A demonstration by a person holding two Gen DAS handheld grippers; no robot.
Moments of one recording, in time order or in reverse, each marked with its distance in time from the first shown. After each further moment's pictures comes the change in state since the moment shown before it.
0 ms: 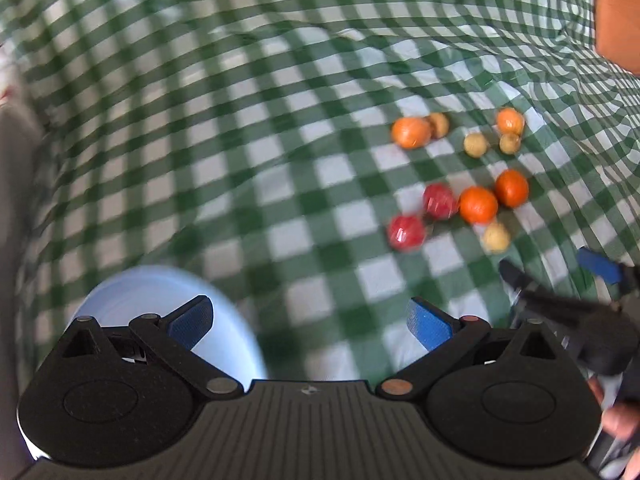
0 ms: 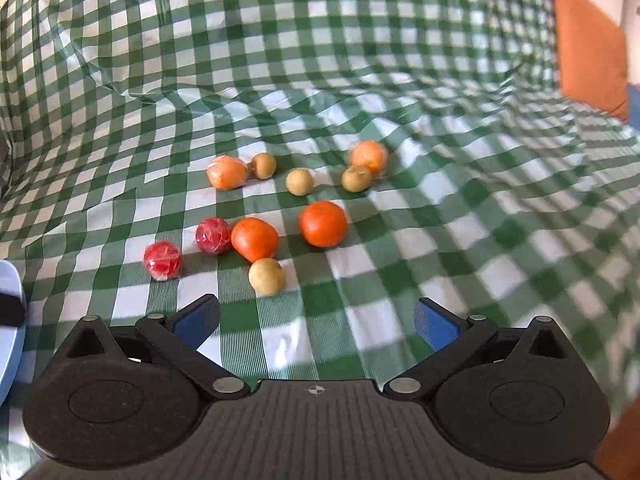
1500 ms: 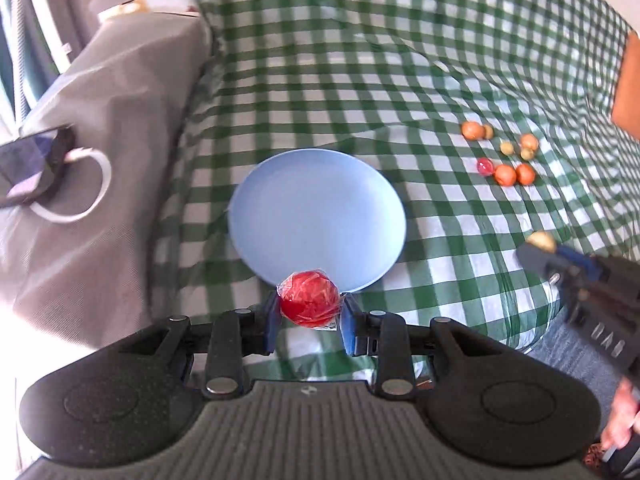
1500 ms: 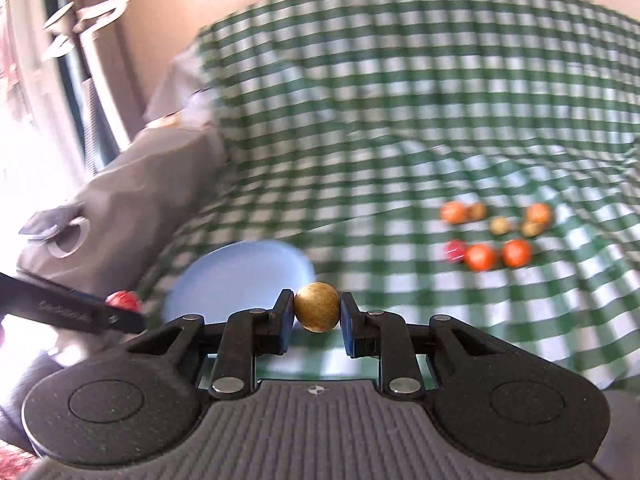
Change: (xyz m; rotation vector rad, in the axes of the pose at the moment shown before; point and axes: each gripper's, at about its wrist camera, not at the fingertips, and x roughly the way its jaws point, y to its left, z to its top) left arm -0.182 0.144 -0.172 -0.256 -0.044 0.010; right arm -0.194 0.105 -0.039 -0.184 -0.075 0.426
